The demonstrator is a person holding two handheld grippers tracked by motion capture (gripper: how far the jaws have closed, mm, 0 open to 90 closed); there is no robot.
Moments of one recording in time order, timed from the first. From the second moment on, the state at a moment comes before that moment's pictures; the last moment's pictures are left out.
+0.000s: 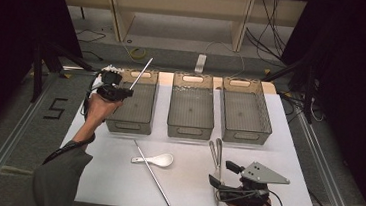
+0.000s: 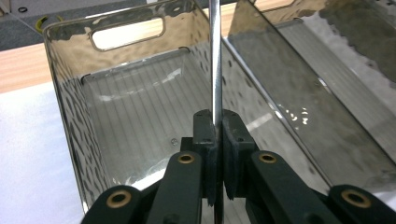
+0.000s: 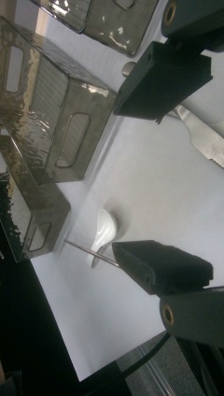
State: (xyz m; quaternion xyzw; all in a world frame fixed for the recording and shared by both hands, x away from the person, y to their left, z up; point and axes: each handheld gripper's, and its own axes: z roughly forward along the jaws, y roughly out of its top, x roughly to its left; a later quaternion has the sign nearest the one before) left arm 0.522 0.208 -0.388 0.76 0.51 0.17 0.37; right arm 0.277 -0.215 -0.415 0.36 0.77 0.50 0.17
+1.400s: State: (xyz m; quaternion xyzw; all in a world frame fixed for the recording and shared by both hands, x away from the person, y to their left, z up) left arm 0.420 0.214 -0.408 0.70 0.58 0.09 0.41; right arm 0.275 -0.209 -0.419 0.36 0.78 0.49 0.15
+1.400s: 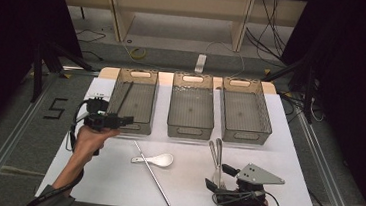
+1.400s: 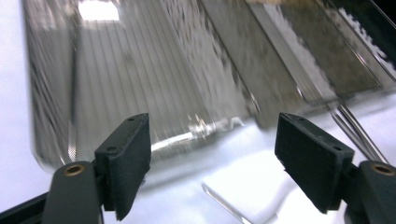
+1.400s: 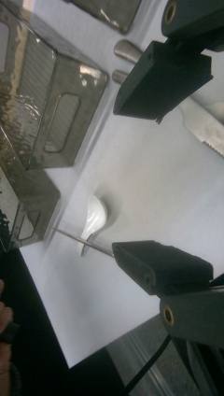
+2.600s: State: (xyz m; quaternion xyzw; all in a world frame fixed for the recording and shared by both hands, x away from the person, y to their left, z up) left arm 0.402 0.168 -0.466 0.74 0.60 0.00 0.32; right arm 0.273 -0.202 -0.421 0.35 0.79 0.48 0.15
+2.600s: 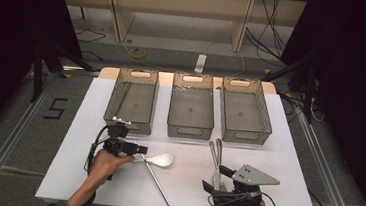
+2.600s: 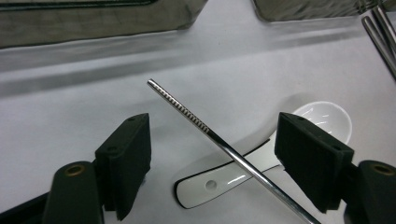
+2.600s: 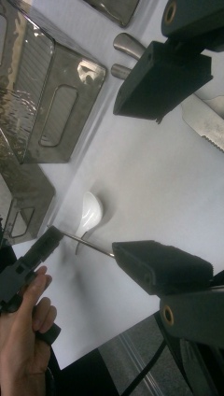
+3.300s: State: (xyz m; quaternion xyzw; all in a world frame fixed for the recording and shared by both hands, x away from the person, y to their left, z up) left arm 0.409 0.151 -0.474 0.75 0.58 0.00 0.30; right arm 0.272 -0.202 -0.420 0.35 0.79 0.48 0.16
